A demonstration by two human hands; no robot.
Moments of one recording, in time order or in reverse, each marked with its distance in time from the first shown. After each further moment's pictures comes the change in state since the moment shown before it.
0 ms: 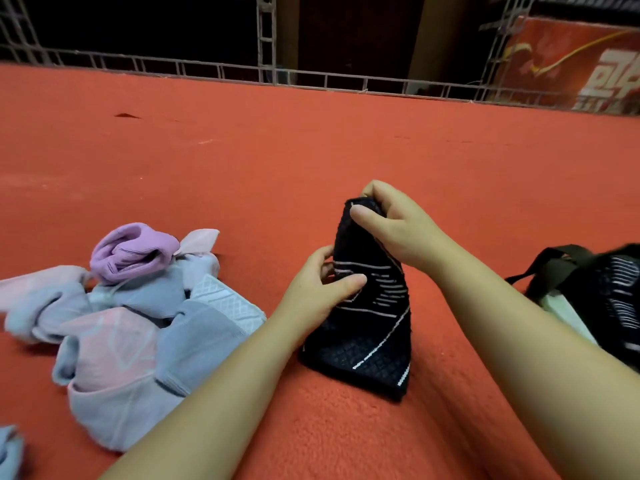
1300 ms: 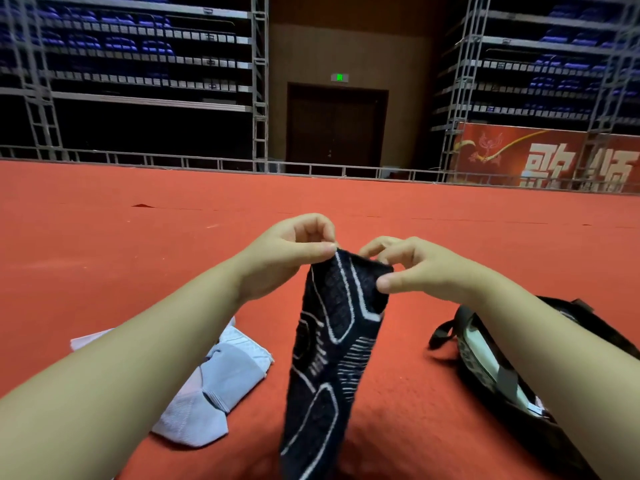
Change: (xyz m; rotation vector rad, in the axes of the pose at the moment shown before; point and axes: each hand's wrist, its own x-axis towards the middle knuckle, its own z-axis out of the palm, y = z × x) left_hand -0.097 0.218 -0.028 0.011 -0.528 0.382; right_hand -0.101 -0.146 -0.104 0.001 -0.336 -0.031
